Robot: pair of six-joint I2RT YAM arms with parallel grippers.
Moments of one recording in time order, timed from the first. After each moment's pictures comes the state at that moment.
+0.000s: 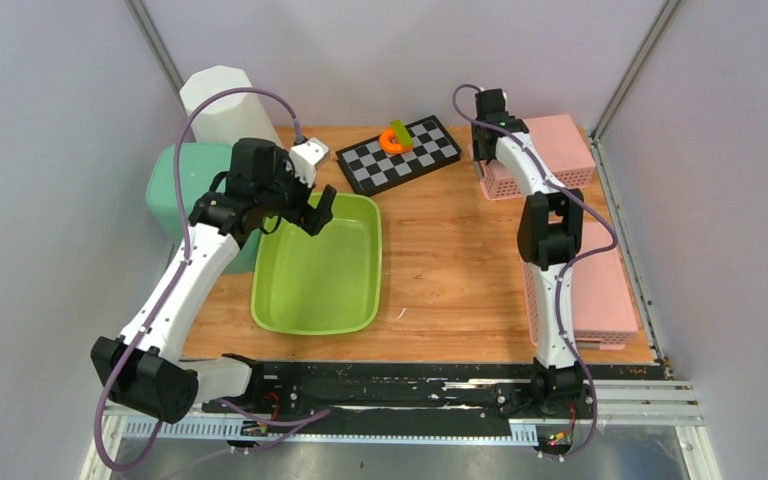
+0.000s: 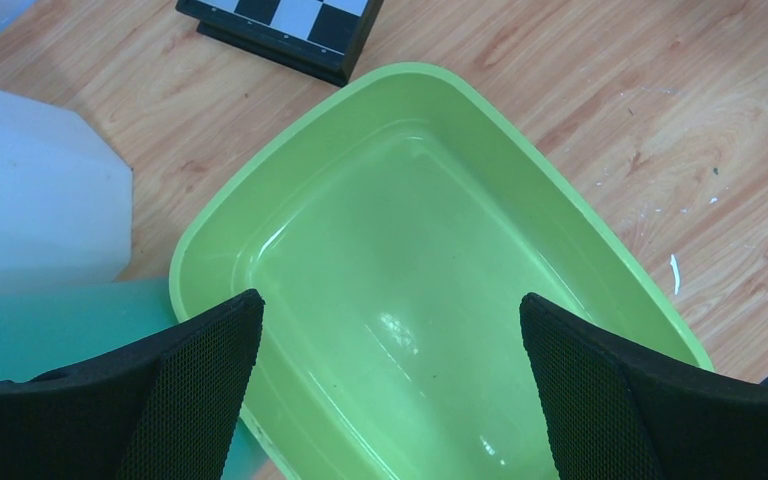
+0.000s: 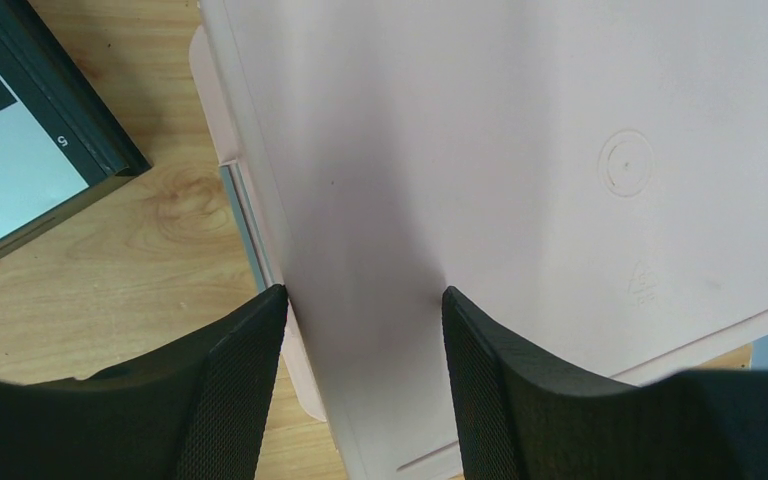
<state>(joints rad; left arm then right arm) -0.29 1.24 1.26 -0.66 0.28 0.30 0.19 2.39 2.23 -0.66 0.37 0.03</state>
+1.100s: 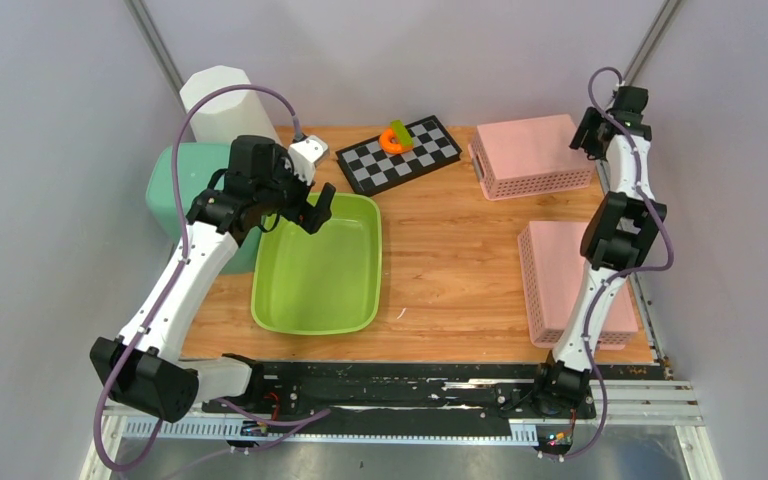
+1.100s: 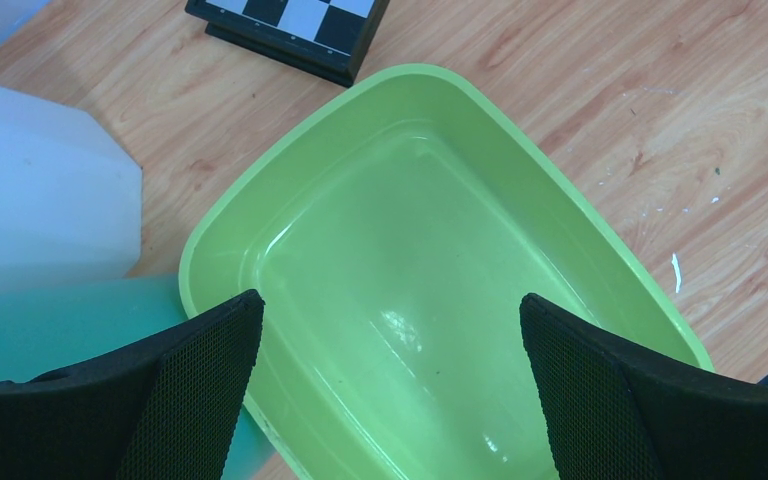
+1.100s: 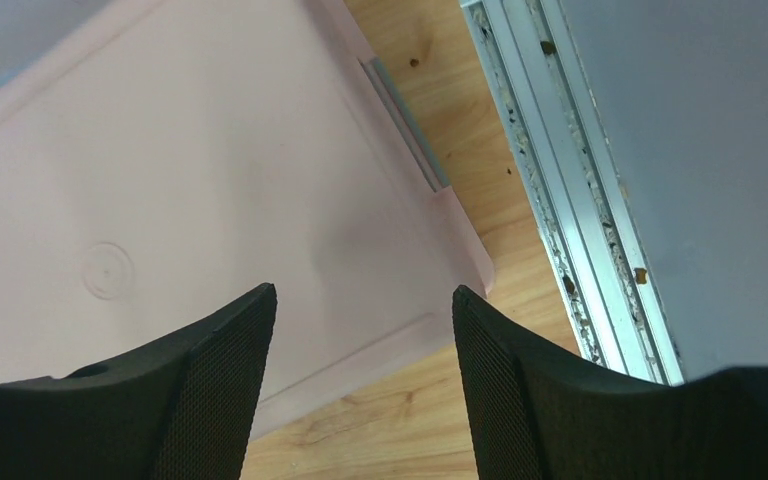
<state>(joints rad) -0.29 1.24 1.30 -0.69 0.28 0.30 -0.30 2.34 2.25 -0.61 -0.09 0.13</state>
